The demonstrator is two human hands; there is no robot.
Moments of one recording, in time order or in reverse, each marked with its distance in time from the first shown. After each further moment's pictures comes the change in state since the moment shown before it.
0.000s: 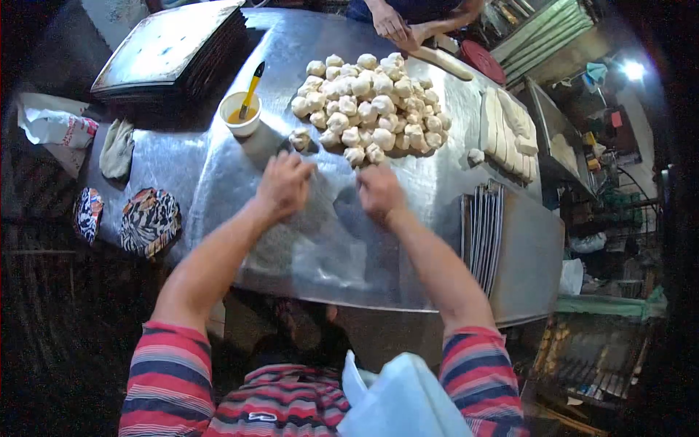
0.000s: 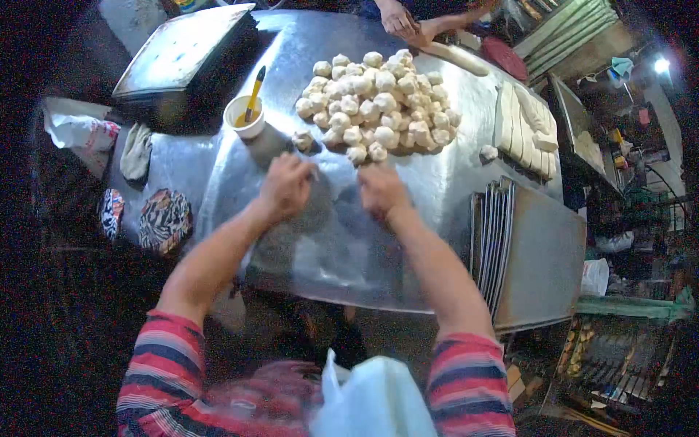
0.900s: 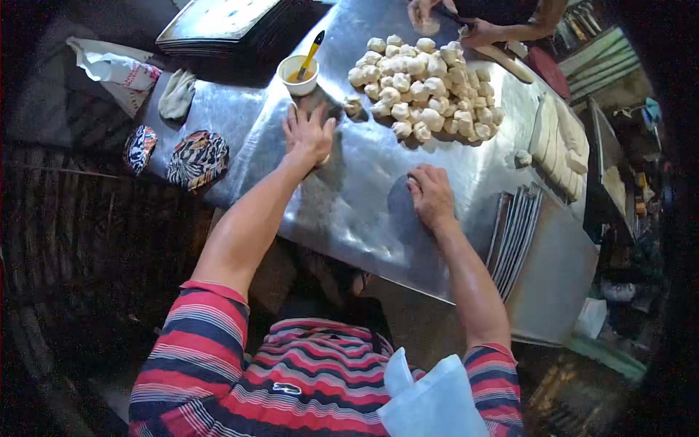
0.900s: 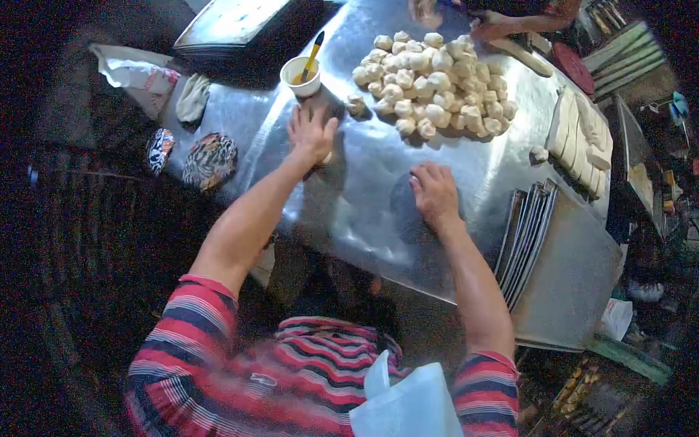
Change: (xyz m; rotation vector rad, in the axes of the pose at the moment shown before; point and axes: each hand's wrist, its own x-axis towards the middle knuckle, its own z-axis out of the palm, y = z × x) left_hand -0.005 -0.016 0.007 0.253 -0.033 -0.754; right_hand -0.057 -0.018 -0.029 0.034 0.082 -0.010
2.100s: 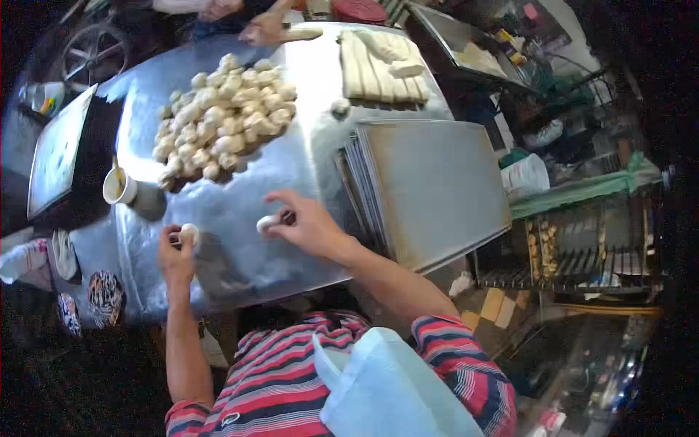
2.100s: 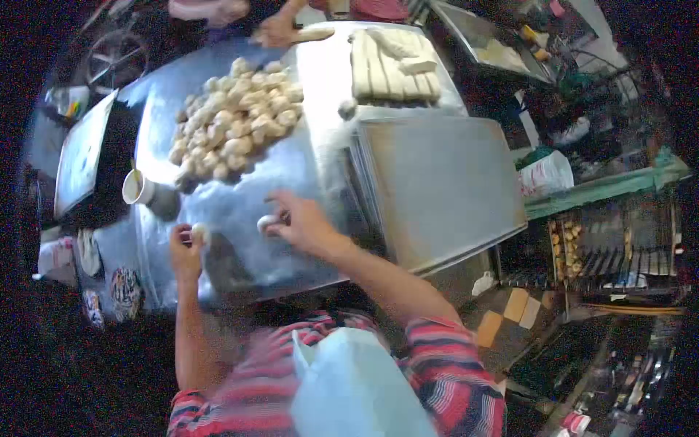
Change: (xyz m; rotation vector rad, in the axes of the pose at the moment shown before) left_hand -0.085 0.036 -0.032 -0.620 -0.225 -0.066; right_hand -0.052 -0.048 -0.126 0.640 -0.023 0.646
